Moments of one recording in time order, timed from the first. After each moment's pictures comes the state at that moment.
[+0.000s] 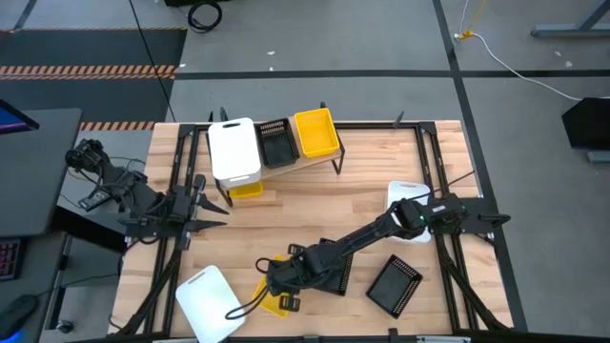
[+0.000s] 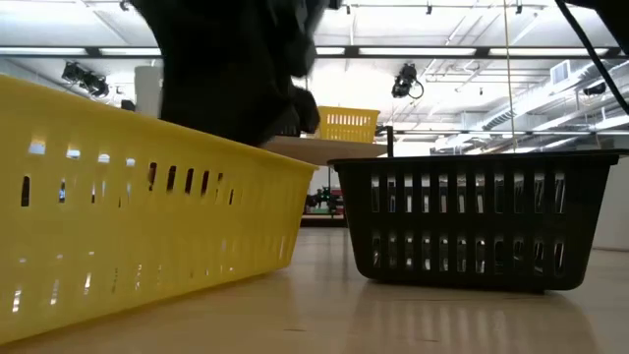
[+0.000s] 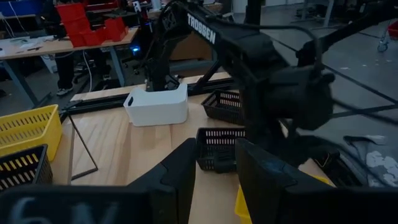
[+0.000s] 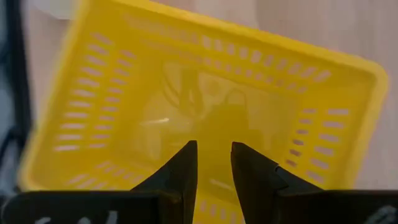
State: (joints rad) left arm -0.62 0.56 0.71 -0.36 -0.49 -0.02; right arm 0.39 2.45 2.17 -0.86 0.09 0.57
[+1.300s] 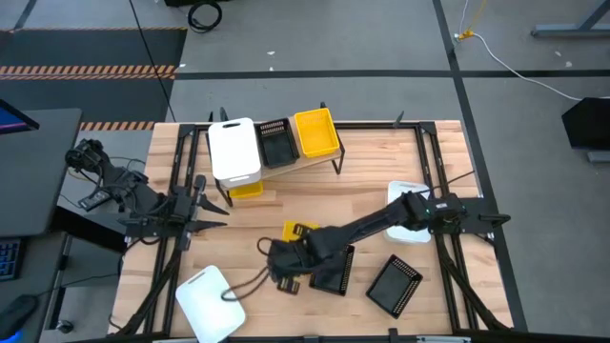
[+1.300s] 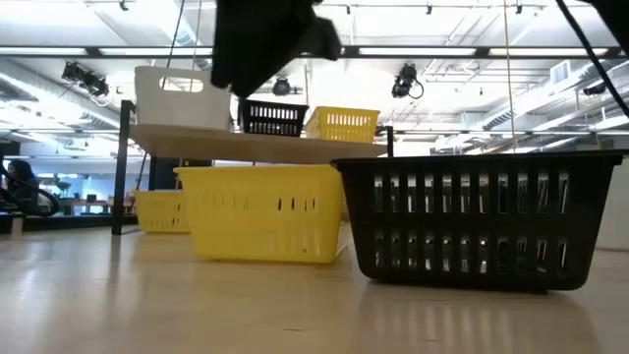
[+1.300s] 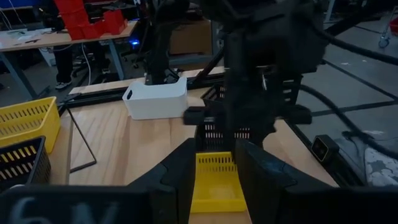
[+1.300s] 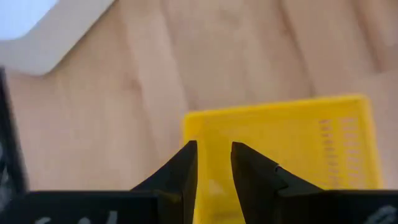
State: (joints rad) left arm -0.62 0.56 0.71 -0.38 -0.49 -0.04; right arm 0.38 2.38 2.31 -1.13 0.22 0.63
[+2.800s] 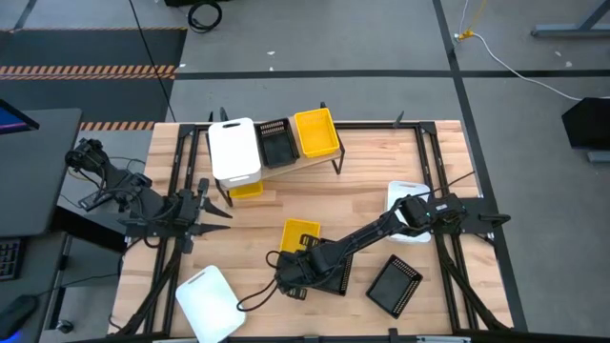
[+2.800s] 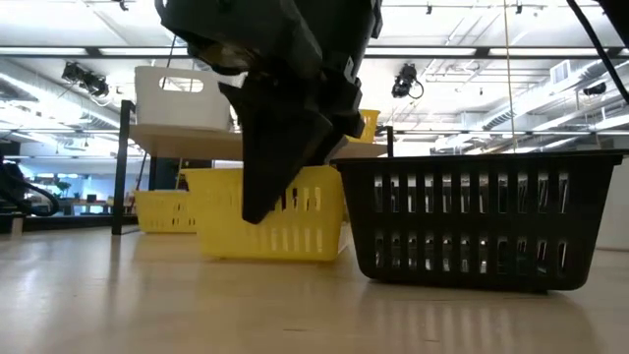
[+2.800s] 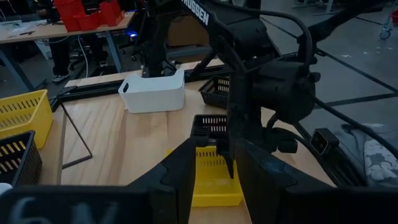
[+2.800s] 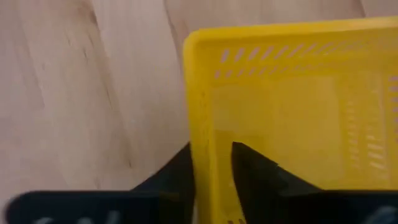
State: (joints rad) left arm -0.62 0.60 0.71 -0.38 -0.49 -0.06; right arm 0.40 2.39 2.03 -0.92 0.26 0.64
